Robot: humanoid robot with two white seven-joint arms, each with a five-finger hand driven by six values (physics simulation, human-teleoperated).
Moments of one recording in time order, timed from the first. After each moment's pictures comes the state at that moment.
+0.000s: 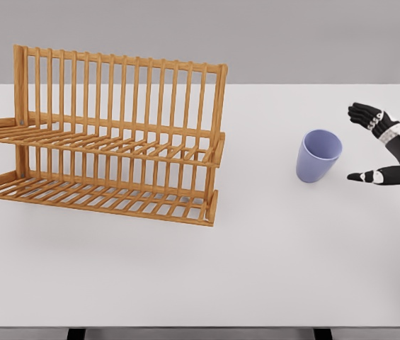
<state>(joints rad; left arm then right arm) 0.02 0.00 0.02 -0.04 -2.27 0.06 -0.34 -0.17 -0.75 0.21 -1.28 -0.62 -0.57 0.61</state>
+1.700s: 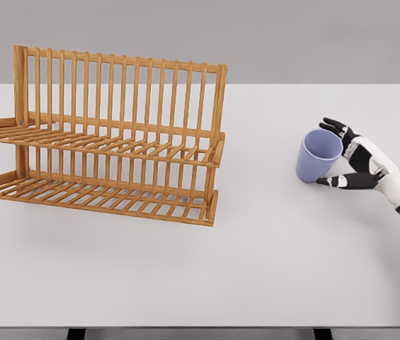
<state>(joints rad) 0.02 0.00 0.02 -0.04 -2.27 0.06 -0.34 -0.24 -0.57 0.24 -1.12 -0.62 -0.38 0.61</state>
